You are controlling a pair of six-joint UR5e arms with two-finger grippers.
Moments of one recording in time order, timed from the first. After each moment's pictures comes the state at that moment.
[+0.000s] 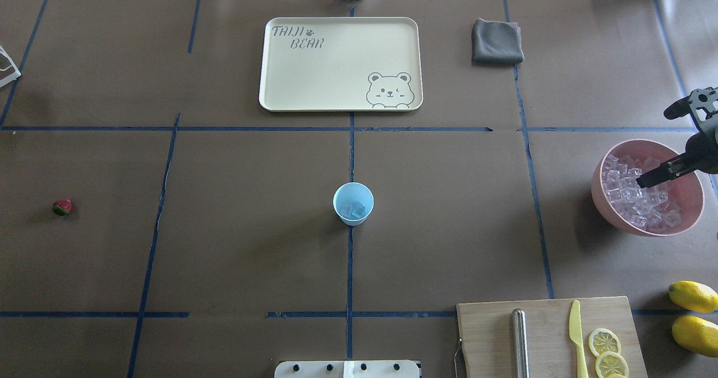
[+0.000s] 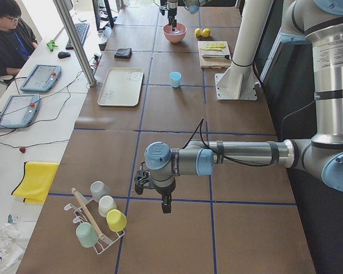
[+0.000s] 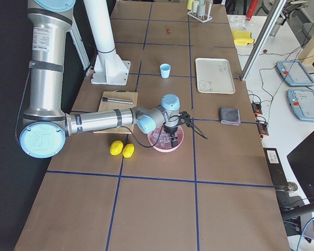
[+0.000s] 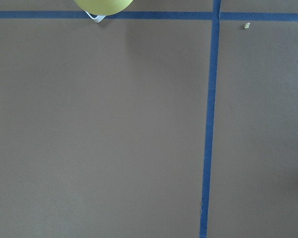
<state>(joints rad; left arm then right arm) -1.52 -1.40 -1.71 -1.55 -2.29 -0.04 1.05 -1.68 1.77 -1.14 2.17 0.36</state>
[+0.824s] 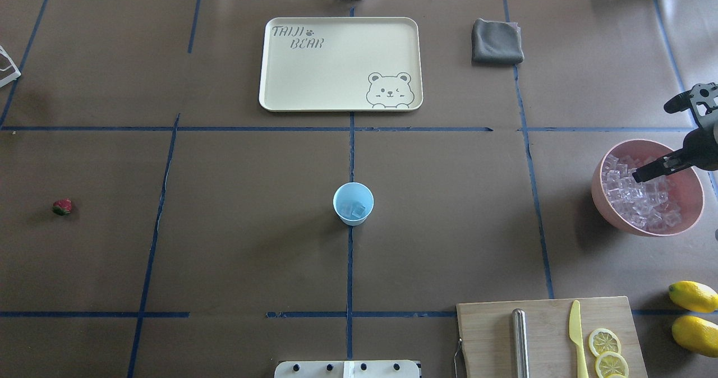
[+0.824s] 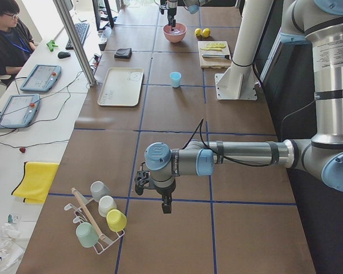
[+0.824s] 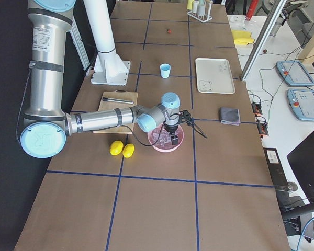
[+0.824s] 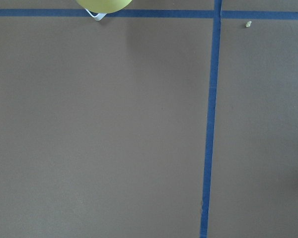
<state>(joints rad) -1.52 -1.40 -1.71 -1.55 -2.30 -0.04 1.05 -1.68 1.77 -1.14 2.16 0.40</state>
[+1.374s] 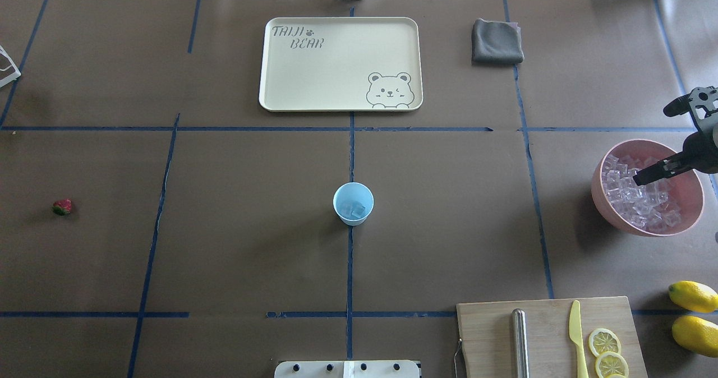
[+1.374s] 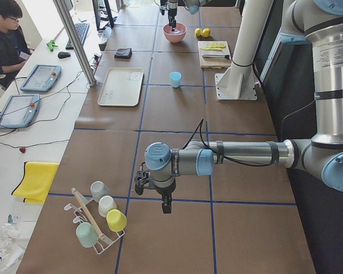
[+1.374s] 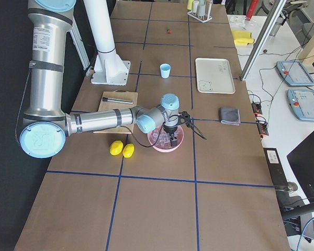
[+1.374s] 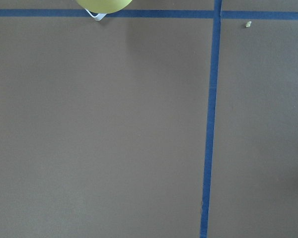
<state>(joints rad) -1.52 -1.40 -1.71 -1.55 -2.30 -0.04 1.04 -1.68 1.77 -1.14 2.16 0.40</state>
